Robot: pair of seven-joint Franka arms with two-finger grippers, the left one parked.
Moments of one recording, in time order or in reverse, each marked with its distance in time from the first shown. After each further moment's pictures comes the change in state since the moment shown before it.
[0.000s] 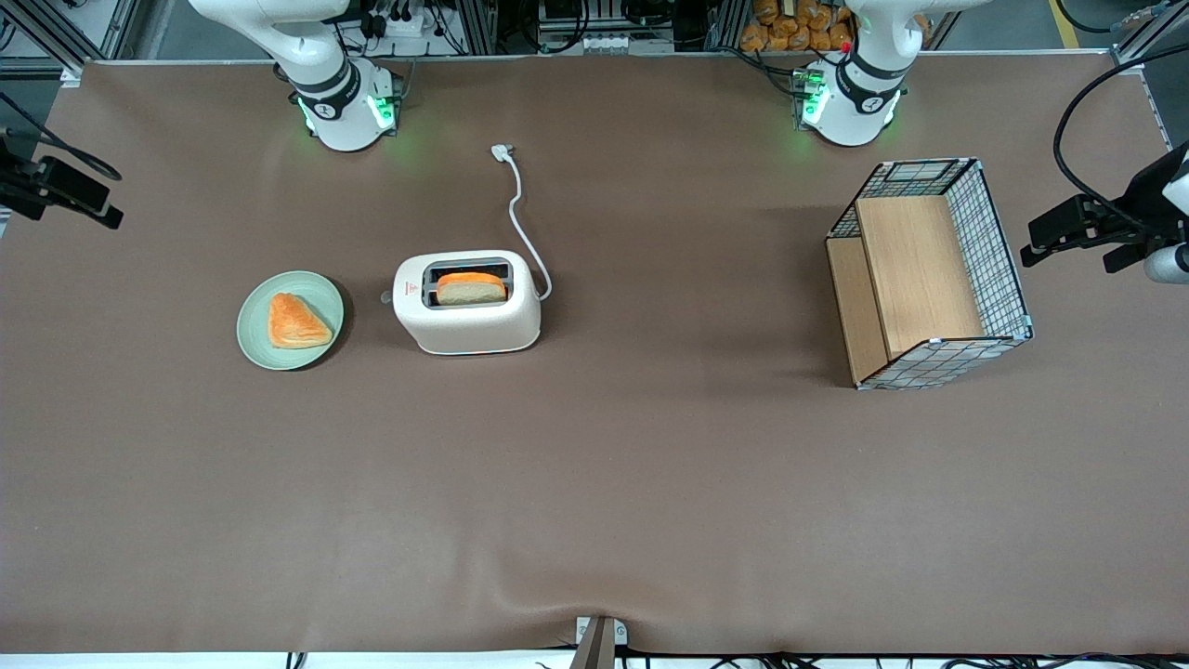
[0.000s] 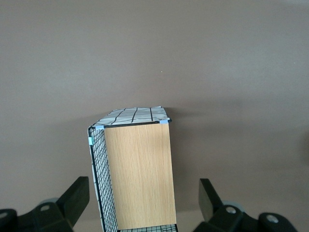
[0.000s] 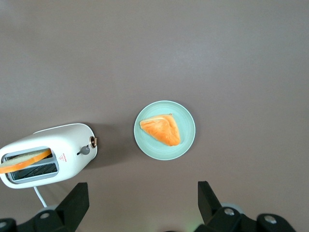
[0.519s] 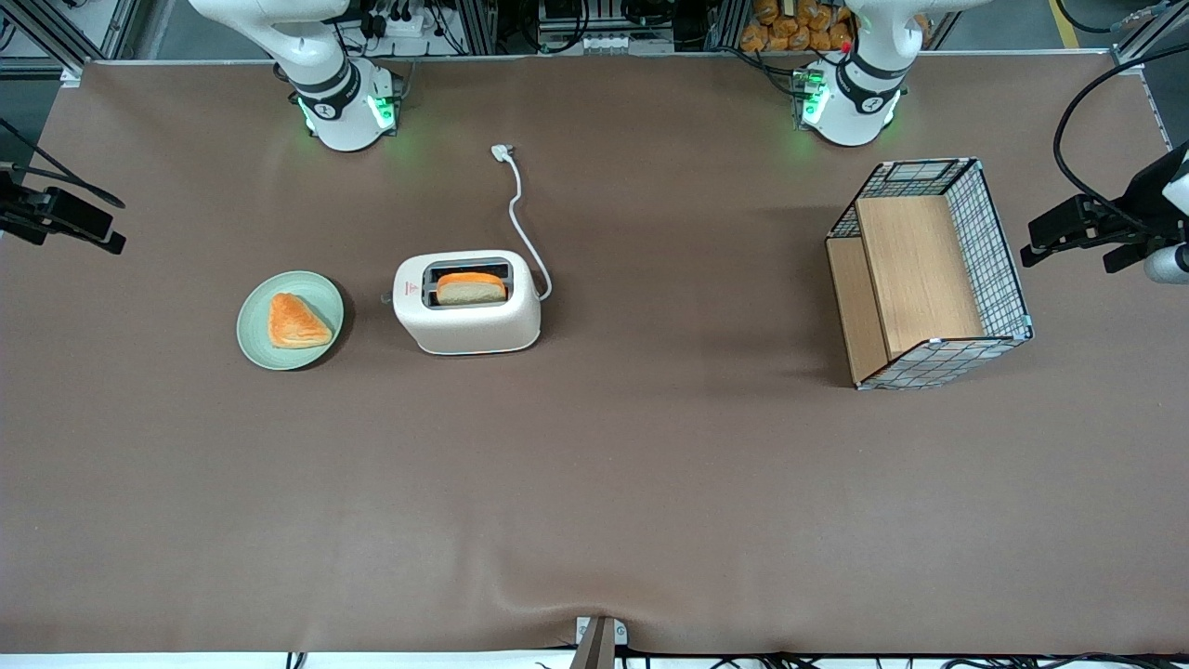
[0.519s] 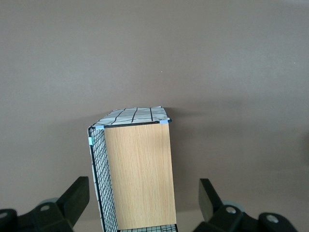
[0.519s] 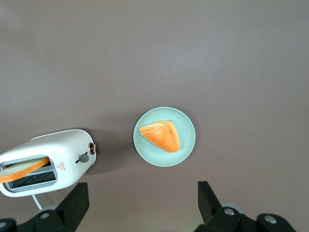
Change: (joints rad) arm -0.004 0.062 0.006 0.058 0.000 0.002 -0.011
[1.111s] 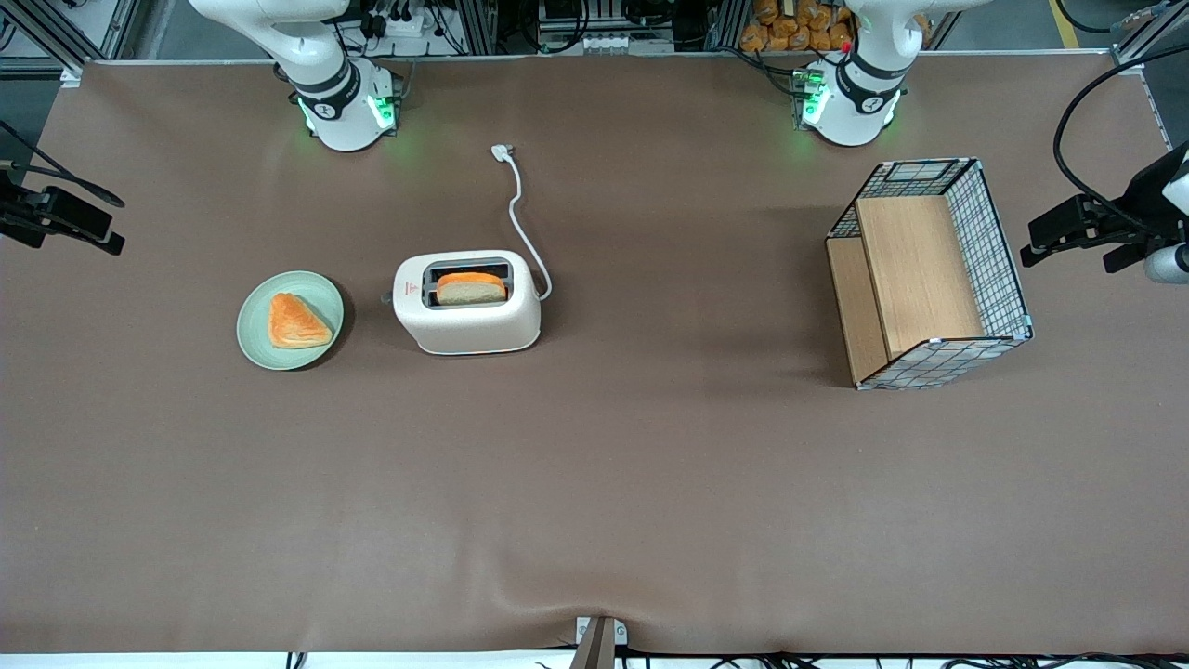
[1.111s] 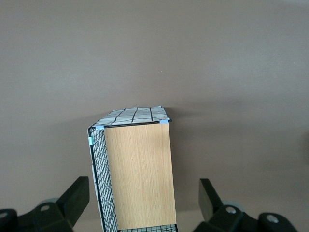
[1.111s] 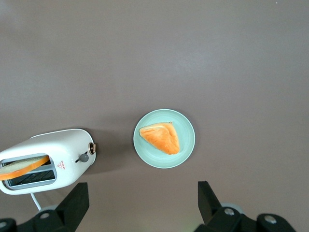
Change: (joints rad) arm -0.001 0.002 0.002 0.007 0.000 0.000 -0.020
